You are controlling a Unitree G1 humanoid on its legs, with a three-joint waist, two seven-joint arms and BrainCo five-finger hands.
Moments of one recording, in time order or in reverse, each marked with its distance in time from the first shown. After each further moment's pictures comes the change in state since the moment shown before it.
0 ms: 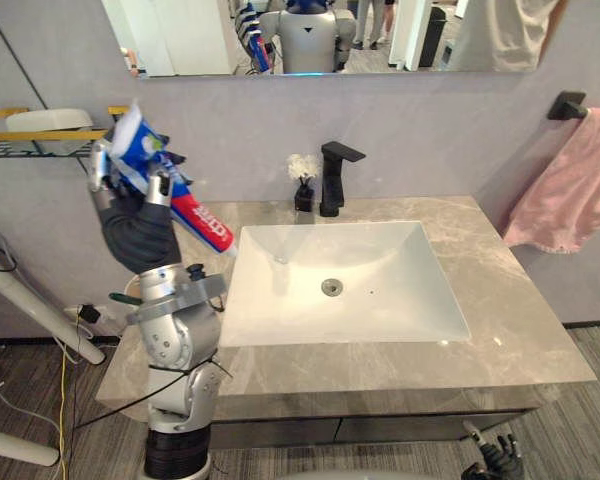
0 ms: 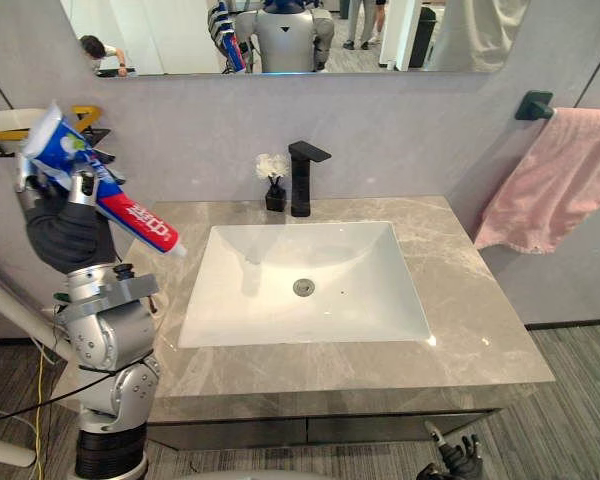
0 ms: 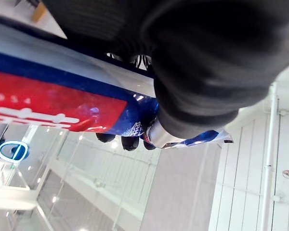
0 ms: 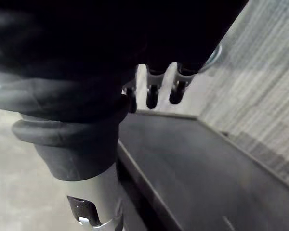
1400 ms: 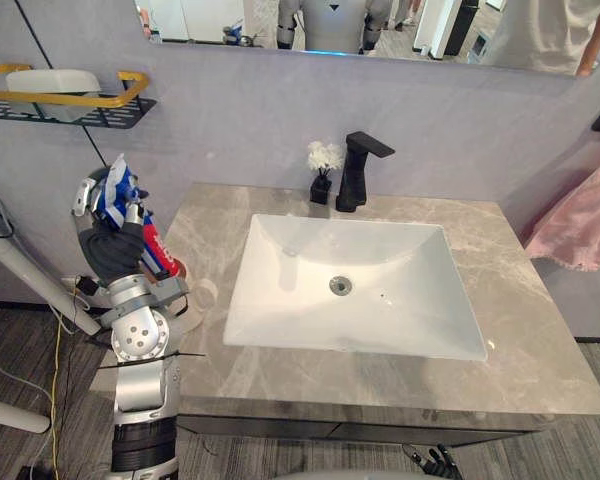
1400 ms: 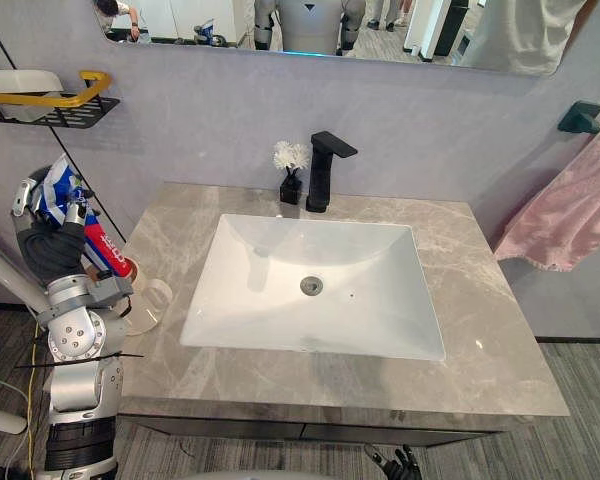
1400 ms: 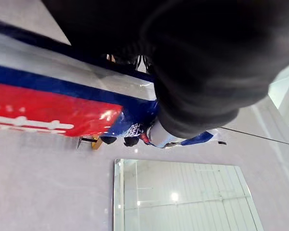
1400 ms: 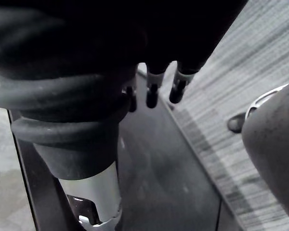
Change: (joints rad) left arm 0.021 0.084 0.160 0.275 0.157 0.084 0.060; right arm 0.018 -0.010 0.234 0.173 -0.031 -0.007 0.080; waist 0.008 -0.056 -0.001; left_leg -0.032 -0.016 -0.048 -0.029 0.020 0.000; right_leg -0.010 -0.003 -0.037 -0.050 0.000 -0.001
